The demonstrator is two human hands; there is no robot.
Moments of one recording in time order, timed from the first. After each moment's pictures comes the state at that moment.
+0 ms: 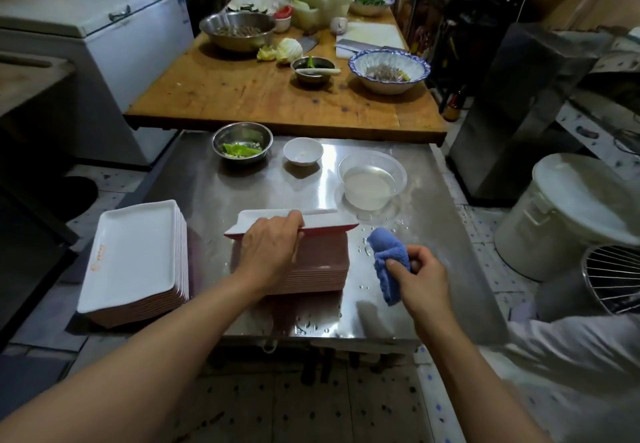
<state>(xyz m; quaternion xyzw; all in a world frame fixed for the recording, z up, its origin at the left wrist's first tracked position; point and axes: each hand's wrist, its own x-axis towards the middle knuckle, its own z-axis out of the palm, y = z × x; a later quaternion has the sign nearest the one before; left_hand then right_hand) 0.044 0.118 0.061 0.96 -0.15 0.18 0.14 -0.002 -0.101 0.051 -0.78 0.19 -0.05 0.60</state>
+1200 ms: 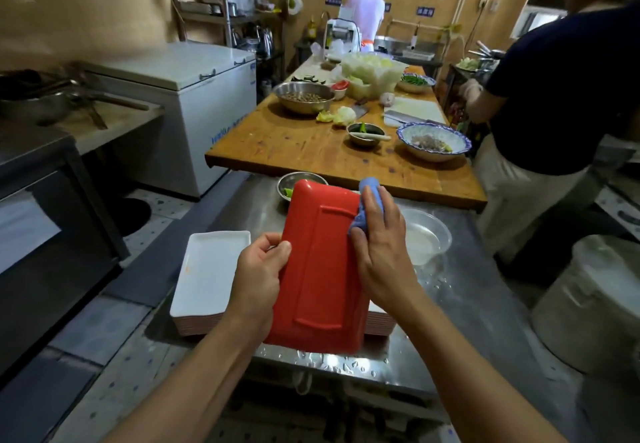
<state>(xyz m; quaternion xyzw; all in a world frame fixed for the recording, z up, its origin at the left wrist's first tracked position) -0.041 0.196 0.156 0.59 0.13 0.11 0.79 0.014 0.043 0.163 -0.90 -0.18 -0.17 0.37</state>
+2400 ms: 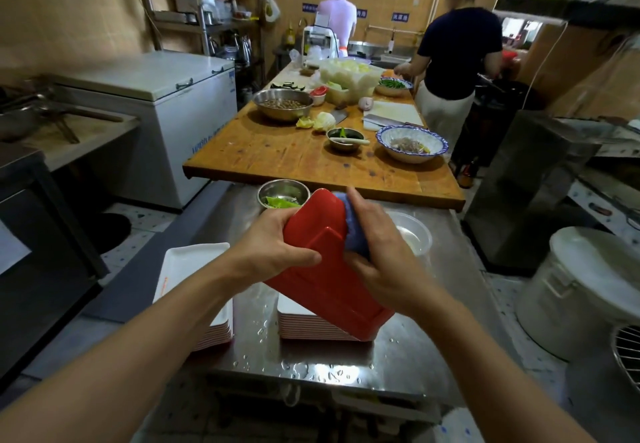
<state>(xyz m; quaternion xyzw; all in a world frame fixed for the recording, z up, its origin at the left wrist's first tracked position) 0.005 0.193 0.203 0.81 -0.12 -0.01 0.57 0.005 0.003 0.204 -0.90 -0.28 -0.08 0.32</state>
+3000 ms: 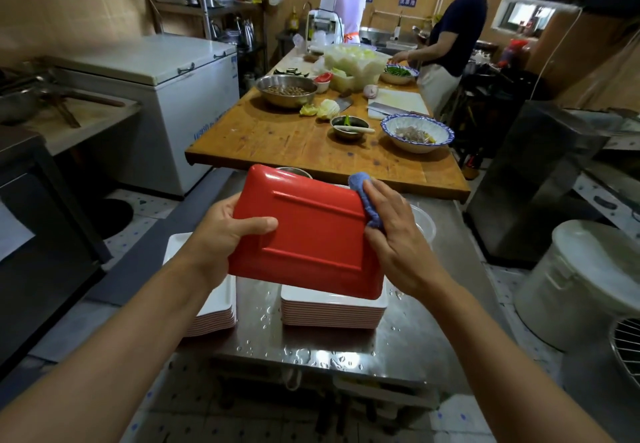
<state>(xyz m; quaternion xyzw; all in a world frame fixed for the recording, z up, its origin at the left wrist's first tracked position) -0.004 0.235 0.187 0.64 0.02 -0.02 0.77 0.025 -0.009 0.178 -0.90 -0.24 -0.10 0.35</state>
